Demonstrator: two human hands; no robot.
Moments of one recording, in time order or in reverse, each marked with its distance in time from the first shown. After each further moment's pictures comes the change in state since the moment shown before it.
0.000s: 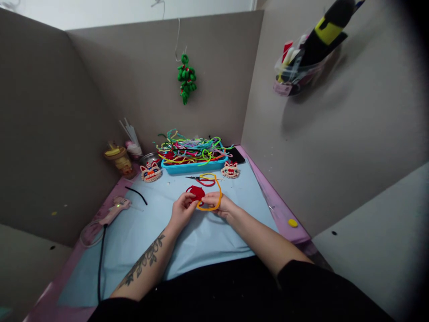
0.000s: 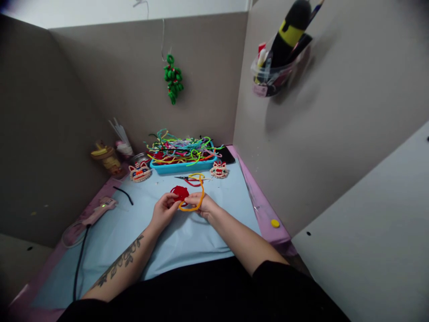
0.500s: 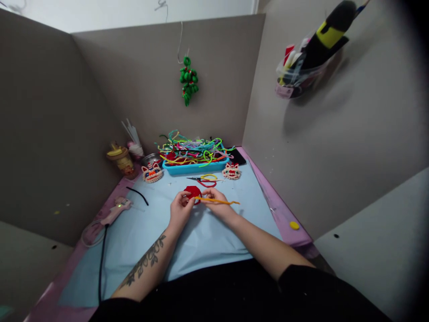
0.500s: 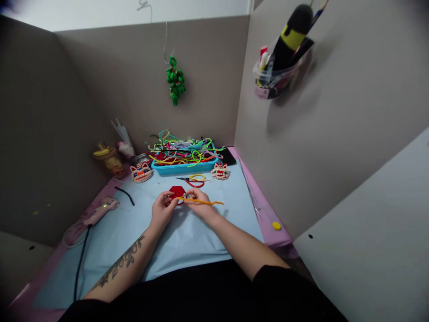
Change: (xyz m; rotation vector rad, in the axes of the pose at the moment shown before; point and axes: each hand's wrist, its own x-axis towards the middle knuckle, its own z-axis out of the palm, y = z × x) left_hand 0.005 0.003 0.000 -0.012 0.151 -0.061; right_hand -0.010 0.000 0.012 -0.191 0.116 -0.343
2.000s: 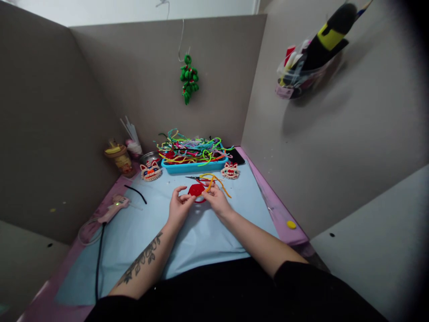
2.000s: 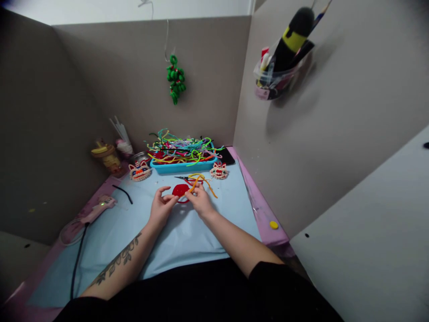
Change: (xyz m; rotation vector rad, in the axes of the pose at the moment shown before) left_hand -0.003 0.017 0.006 -0.223 0.003 -0.177; right_hand 0.016 0.015 0.001 -0.054 0.189 -0.204
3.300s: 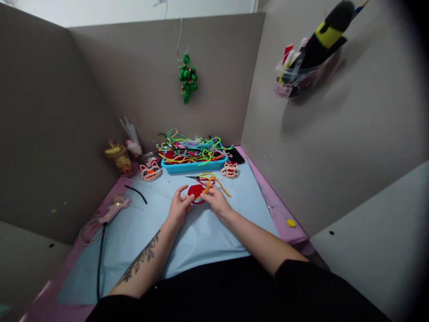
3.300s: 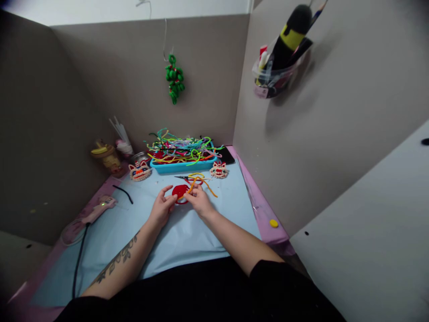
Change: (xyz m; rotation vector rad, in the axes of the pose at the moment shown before) left_hand 0.009 -0.008 -0.005 -0.109 -0.104 -0.109; right_hand -0.002 0.002 0.002 0.092 -0.018 0.013
